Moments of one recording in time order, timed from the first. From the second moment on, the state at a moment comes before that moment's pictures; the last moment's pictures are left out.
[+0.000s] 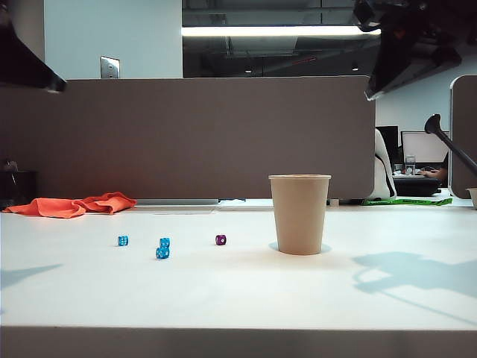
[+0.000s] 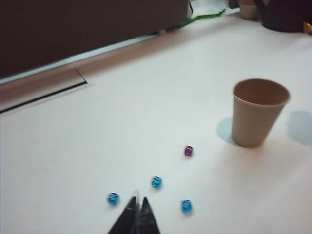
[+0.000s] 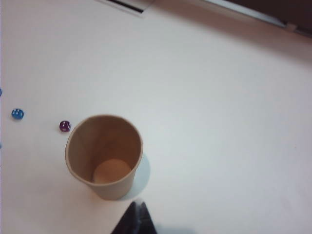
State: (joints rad) left arm -0.21 0.74 0.40 0.12 0.37 0.21; right arm 0.49 1.05 0.78 -0.19 0.07 -0.06
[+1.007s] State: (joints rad) left arm -0.29 0.87 0.40 0.32 0.44 0.19; right arm 0.53 1.07 0.81 -0.08 -0.04 0.06
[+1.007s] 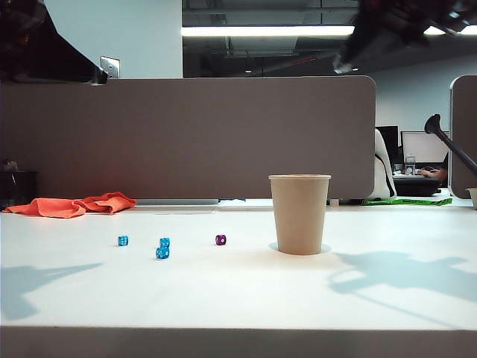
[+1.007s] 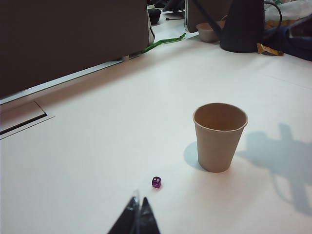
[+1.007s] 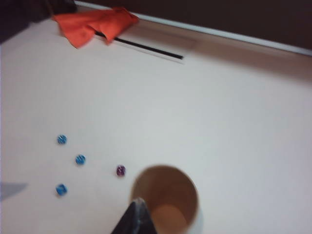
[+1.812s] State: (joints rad) left arm -0.29 0.87 0.40 0.26 0.29 0.01; right arm 0.69 1.80 1.65 -0.66 0.06 0.19
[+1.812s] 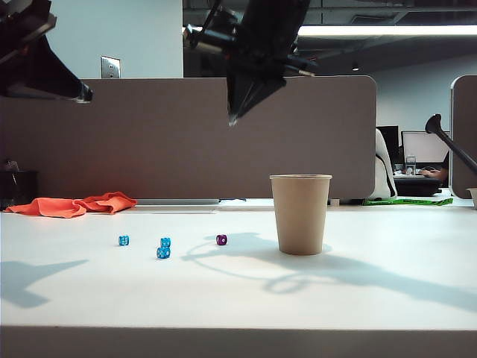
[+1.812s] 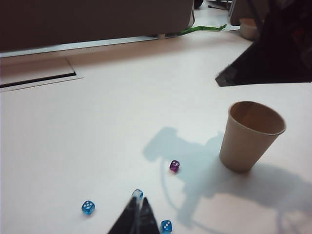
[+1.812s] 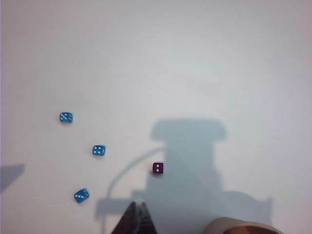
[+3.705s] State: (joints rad) left arm -0.29 0.87 0.40 0.23 0.23 -0.02; right arm 0.77 2.08 1.75 -0.73 0.16 0.20
